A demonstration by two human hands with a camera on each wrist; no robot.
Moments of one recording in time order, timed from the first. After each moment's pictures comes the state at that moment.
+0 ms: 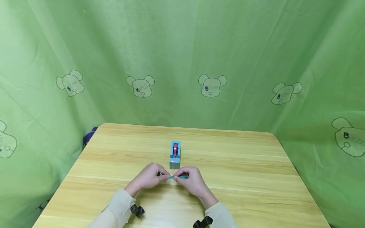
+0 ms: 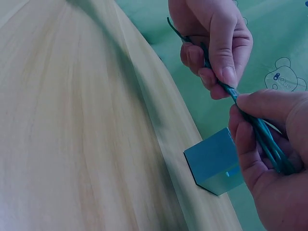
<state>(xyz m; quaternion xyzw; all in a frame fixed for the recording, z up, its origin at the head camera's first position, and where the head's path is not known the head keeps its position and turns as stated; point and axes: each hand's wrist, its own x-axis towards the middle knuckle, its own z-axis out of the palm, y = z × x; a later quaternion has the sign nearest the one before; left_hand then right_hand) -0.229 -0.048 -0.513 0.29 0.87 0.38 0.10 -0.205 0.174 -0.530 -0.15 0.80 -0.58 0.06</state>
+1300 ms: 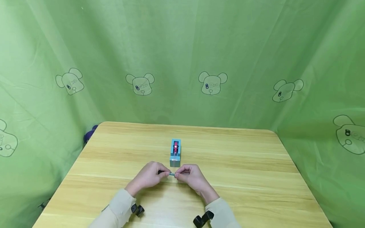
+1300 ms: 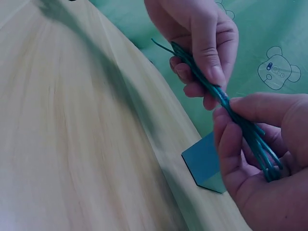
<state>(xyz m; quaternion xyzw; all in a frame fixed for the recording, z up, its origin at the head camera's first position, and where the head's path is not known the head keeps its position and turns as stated) -0.226 -0.045 -0.517 0.28 0.89 0.35 0.06 -0.211 0.179 -0.535 -0.09 0.72 -0.67 0.17</state>
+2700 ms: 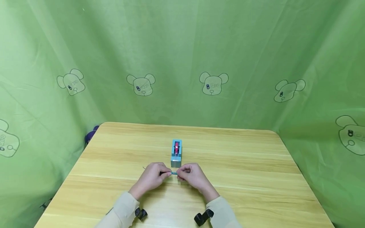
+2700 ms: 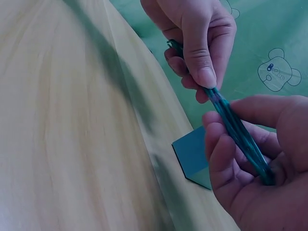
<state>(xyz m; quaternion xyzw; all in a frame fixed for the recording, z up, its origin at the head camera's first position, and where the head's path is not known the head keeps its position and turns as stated) -0.226 -0.040 -0.533 0.29 0.89 0.34 -0.05 -0.217 0.179 -0.531 -0.10 0.76 -0.62 0.15</state>
